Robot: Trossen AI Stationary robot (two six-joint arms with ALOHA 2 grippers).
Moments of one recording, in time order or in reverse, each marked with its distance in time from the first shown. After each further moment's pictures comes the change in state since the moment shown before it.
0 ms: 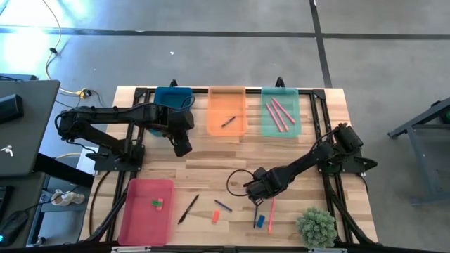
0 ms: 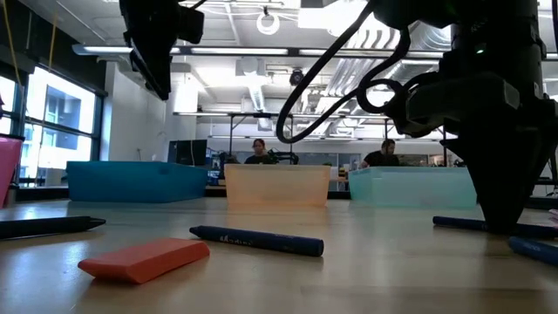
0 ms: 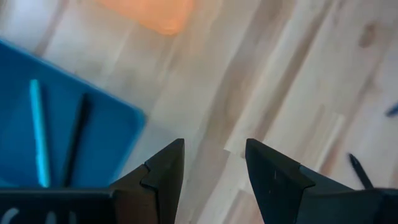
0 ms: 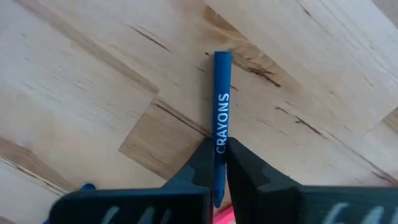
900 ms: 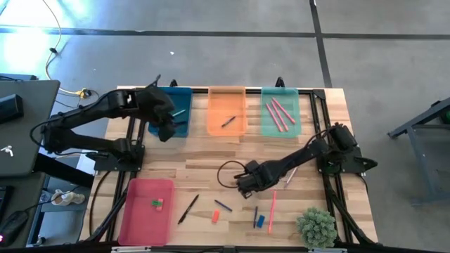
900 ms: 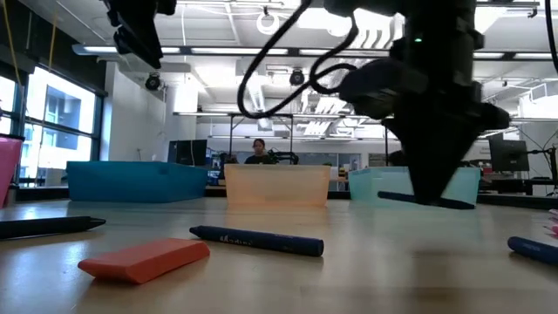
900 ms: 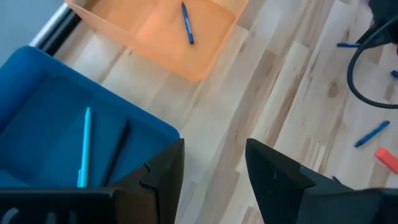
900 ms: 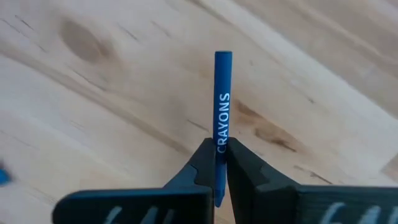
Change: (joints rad) left arm 0.237 -0.278 0.000 -0.008 0.100 0.160; right arm -0.074 0.010 0.167 -0.053 0.072 0.000
